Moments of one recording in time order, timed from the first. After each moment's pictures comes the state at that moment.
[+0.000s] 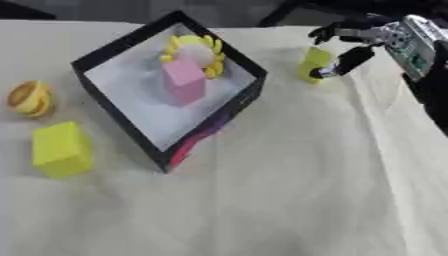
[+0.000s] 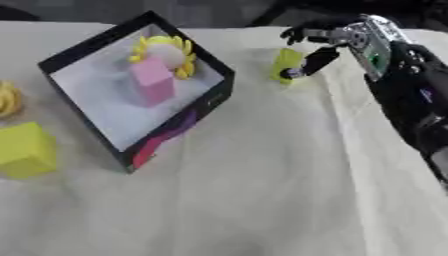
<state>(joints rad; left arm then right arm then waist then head) -0.19 0.42 0.19 -1.98 0.42 -0.12 -0.19 -1.12 -0.70 0.23 -0.71 0.74 -0.34 0.51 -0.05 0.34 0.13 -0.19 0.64</state>
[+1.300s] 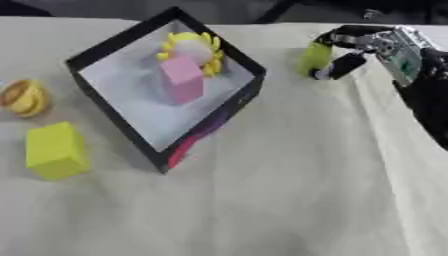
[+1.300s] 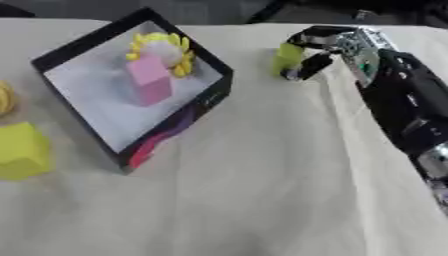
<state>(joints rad) -0.19 0.41 0.18 -1.98 0.39 -0.11 -0.20 -1.12 -0.68 0.21 -0.66 0.75 -0.27 0.49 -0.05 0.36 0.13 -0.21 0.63</state>
